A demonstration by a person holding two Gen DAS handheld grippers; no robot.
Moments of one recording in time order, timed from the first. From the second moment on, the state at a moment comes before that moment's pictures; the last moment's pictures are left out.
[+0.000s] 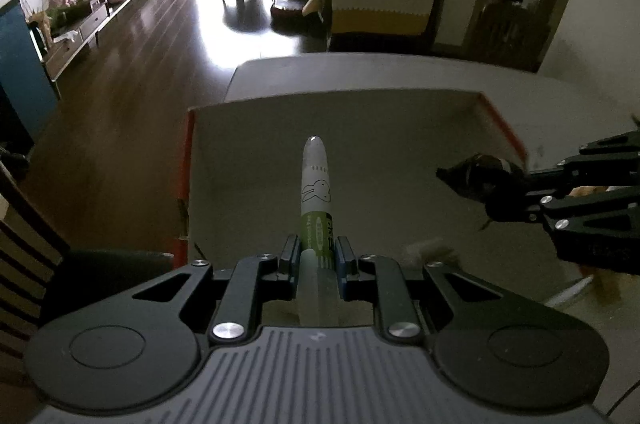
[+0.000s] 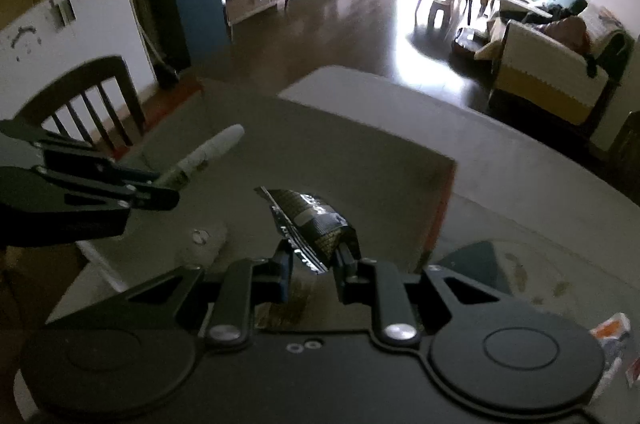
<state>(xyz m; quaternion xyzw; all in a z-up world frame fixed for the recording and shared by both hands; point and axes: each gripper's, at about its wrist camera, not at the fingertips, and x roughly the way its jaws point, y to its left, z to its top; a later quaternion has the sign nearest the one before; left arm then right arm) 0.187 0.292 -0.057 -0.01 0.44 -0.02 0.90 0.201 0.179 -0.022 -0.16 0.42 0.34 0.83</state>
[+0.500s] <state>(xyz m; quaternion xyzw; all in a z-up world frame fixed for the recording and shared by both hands) 0.216 0.299 -0.102 0.01 0.51 -0.03 0.86 0.214 0.213 -0.066 -0.20 0.47 0.31 0.80</state>
